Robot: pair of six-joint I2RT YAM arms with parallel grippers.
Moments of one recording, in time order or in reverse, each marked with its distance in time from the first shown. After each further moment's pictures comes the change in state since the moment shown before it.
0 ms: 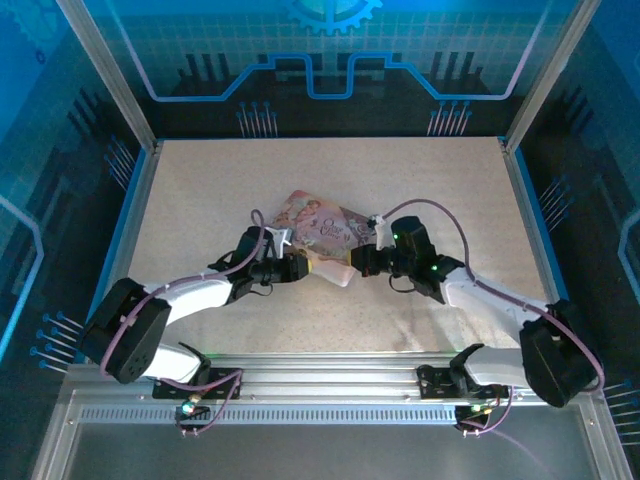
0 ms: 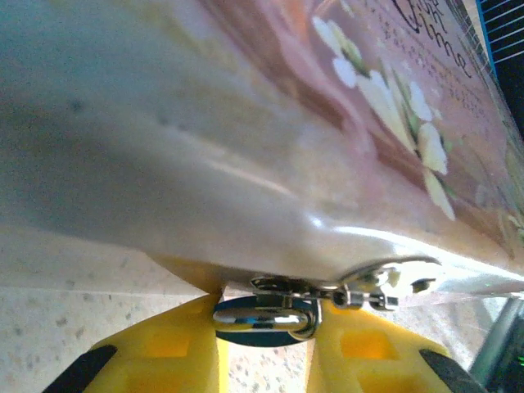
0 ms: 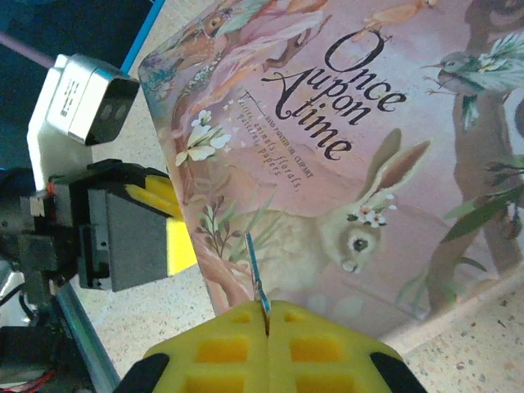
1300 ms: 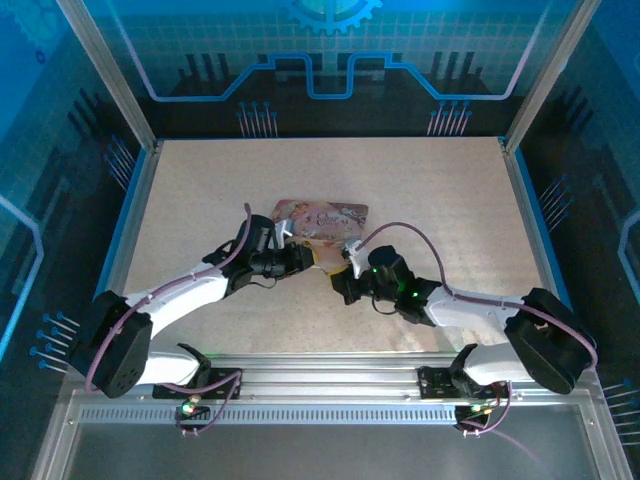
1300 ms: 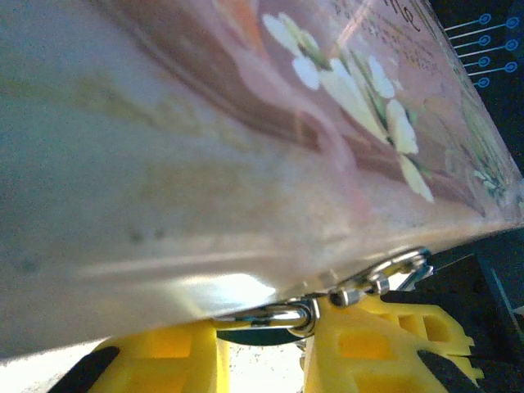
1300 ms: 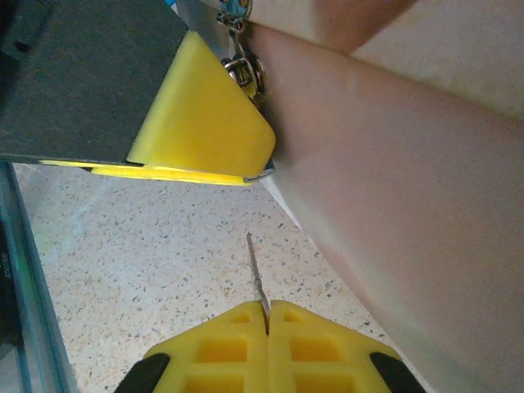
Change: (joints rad) left arm -0.026 -0.073 0.123 -0.178 0.069 -0.238; right arm 0.241 0.090 -0.124 0.298 0.182 -0.154
